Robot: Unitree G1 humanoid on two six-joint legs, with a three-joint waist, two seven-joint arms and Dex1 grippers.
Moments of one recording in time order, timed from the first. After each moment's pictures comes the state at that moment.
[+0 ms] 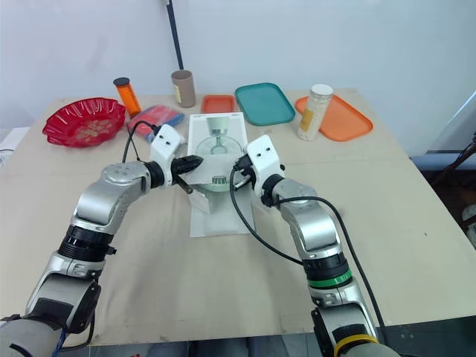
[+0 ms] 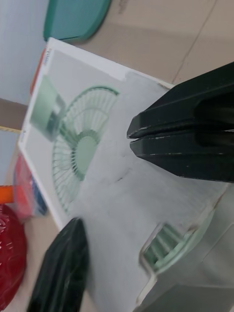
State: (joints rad) left arm -0.73 0.37 -0.10 0.06 -0.18 0.66 -0.59; right arm -0.60 -0.26 0.13 -0.07 0.11 0.63 0.39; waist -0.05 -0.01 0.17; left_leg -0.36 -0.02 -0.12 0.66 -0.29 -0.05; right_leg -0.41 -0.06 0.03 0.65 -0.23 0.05
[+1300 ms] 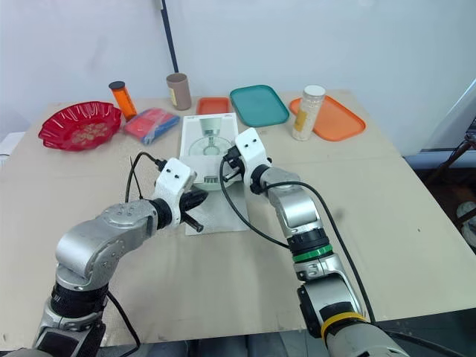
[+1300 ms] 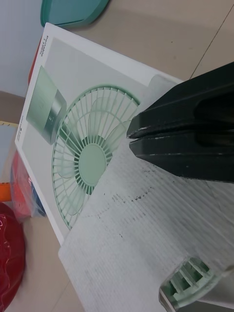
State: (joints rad) left arm -0.48 0.30 -0.19 -0.55 -0.28 1.20 -0.24; right arm -0.76 -0.19 0.14 0.22 0.07 0.53 0.45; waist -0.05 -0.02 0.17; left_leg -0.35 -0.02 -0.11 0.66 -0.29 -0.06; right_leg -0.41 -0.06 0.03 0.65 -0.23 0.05
